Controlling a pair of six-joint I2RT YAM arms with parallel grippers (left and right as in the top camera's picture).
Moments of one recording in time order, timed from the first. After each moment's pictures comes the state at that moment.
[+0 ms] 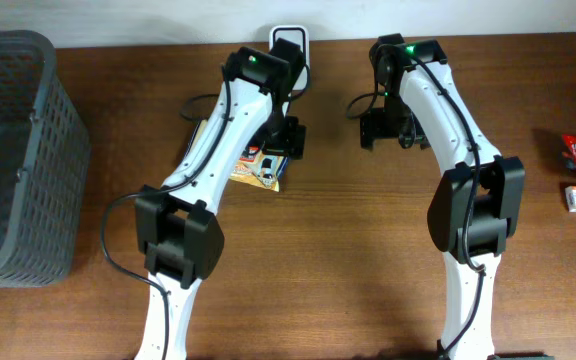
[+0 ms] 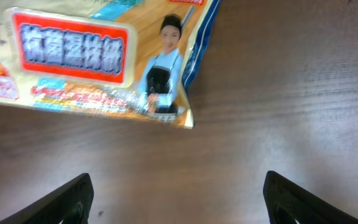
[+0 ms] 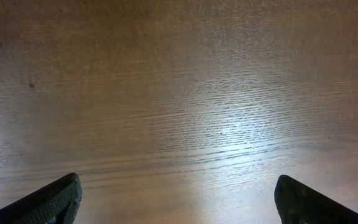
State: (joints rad) left arm -0.46 2.30 2.30 -1.54 0.01 -0.31; right arm 0.18 2.31 2.13 -1.46 0.14 0.26
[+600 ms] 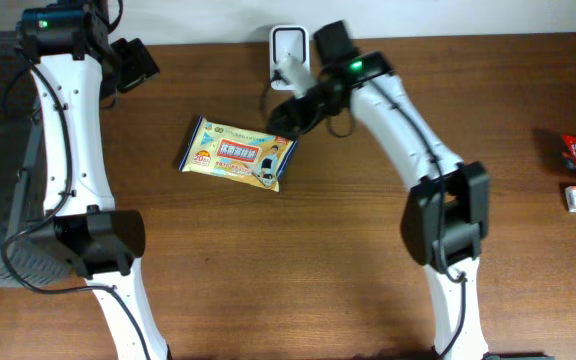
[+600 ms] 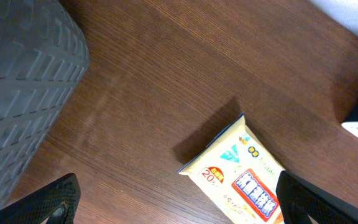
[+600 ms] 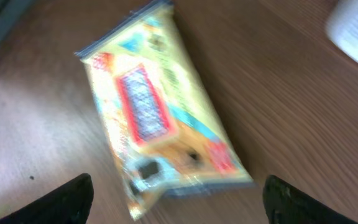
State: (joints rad) left arm 0.06 2.26 2.63 -1.56 -0.10 -0.48; right arm 0.39 2.31 2.13 -0.93 -0.55 -0.31
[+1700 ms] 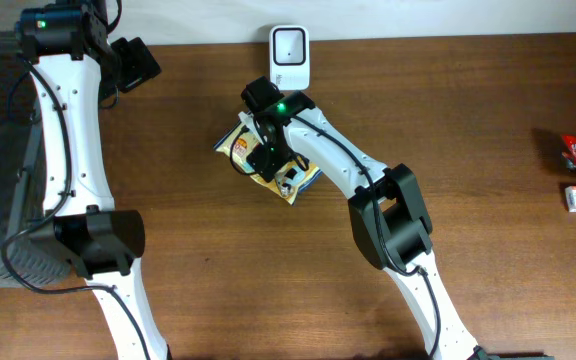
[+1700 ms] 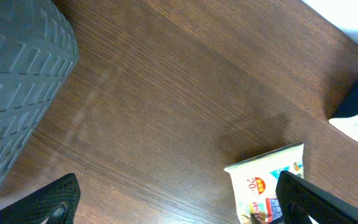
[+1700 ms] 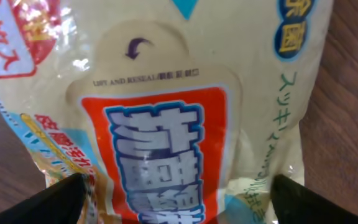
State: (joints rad) left arm 0.07 2.26 2.63 -1.56 -0.06 -0.49; right arm 0.58 2.51 2.19 -1.05 0.03 -0.15
